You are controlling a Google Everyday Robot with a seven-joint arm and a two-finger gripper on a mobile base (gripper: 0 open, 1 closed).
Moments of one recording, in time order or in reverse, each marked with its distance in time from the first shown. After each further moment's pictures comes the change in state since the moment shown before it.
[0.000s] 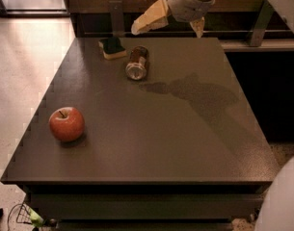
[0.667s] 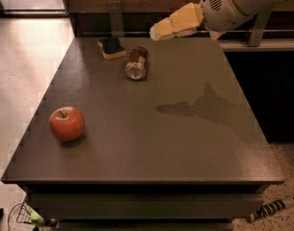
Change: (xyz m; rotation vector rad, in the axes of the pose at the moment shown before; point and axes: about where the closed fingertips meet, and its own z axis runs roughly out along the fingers) arm 0.052 0.000 -0.057 -0.173 -0.173 -0.151
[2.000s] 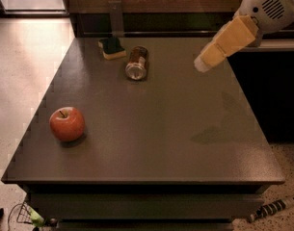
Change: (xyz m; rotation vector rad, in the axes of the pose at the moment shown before) arm 0.052 -0.006 -0.076 0.029 0.112 -0.499
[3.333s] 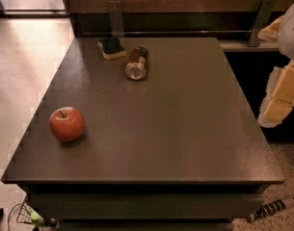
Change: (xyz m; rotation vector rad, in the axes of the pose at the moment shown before) arm 0.092 0.031 -0.043 0.042 0.351 -0.406
